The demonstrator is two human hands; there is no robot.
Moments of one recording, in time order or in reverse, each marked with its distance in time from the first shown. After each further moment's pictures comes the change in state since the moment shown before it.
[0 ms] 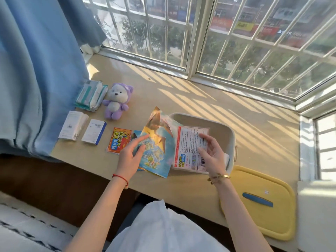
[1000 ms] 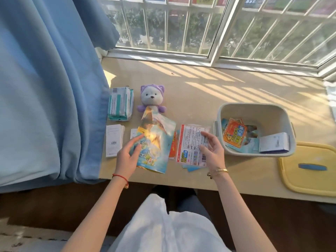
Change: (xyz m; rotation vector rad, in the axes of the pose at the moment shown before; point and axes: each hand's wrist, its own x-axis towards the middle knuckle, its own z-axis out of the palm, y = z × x) left_hand 0.103 -0.116 -0.277 -0.030 -0.177 -0.122; right_hand -0.002 0.035 0.302 0.083 0.309 0.133
